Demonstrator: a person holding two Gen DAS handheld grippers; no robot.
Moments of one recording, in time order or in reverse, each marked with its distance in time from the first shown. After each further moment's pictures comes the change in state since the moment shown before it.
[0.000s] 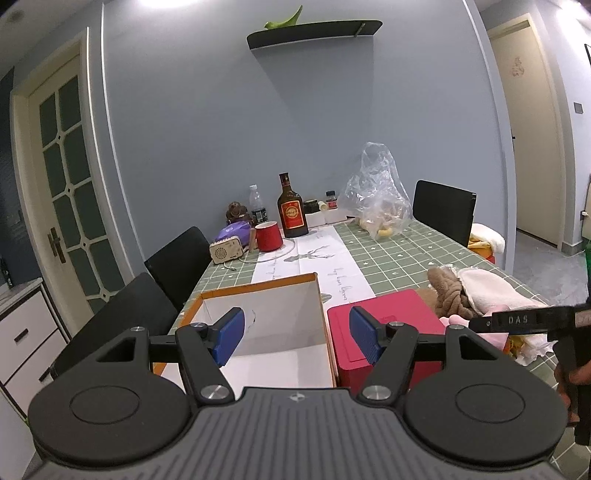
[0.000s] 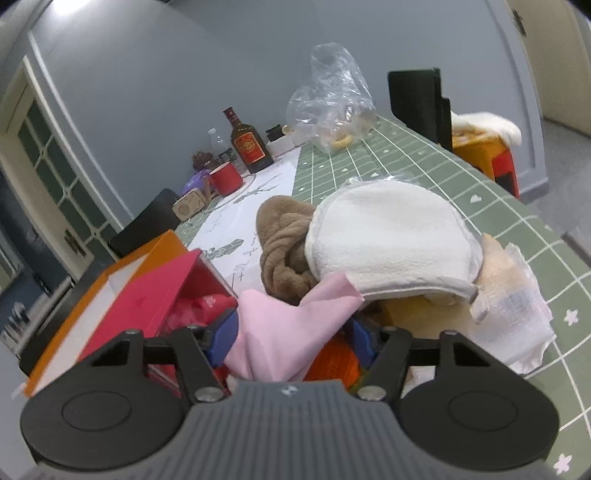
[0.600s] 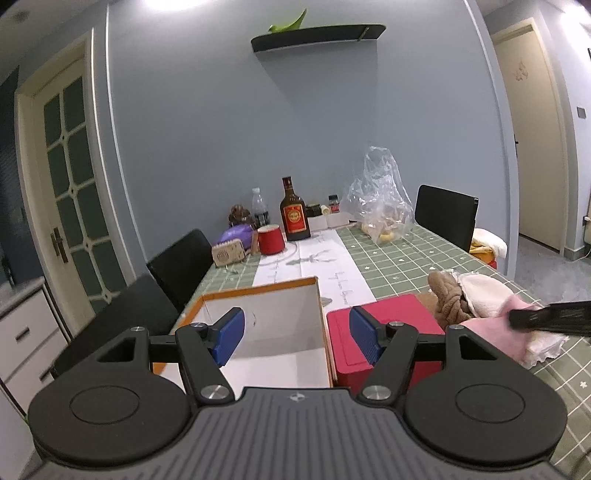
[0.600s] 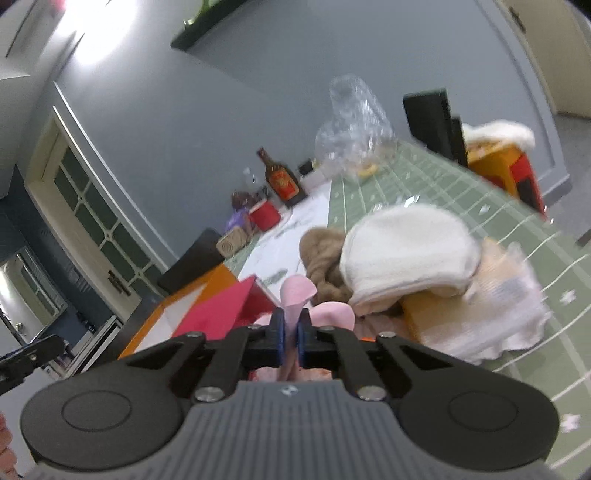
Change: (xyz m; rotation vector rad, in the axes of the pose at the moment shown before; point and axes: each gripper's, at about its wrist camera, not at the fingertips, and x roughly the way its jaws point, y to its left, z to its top) left arm -0.002 0.000 0.001 0.001 -0.024 0.013; right arm -0.069 -0.007 -0.005 0.073 -0.126 0.124
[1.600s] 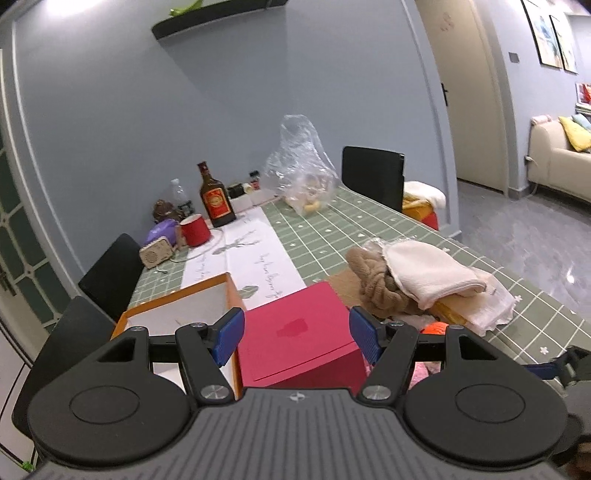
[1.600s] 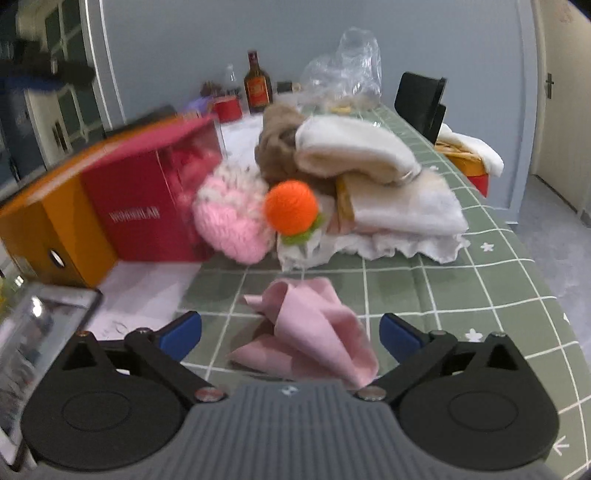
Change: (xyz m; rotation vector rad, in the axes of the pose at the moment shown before) left arm 0.032 -0.066 0.020 0.175 0.117 -0.206; right arm 0.007 -0.001 -0.084 -0.407 0.293 -0.295
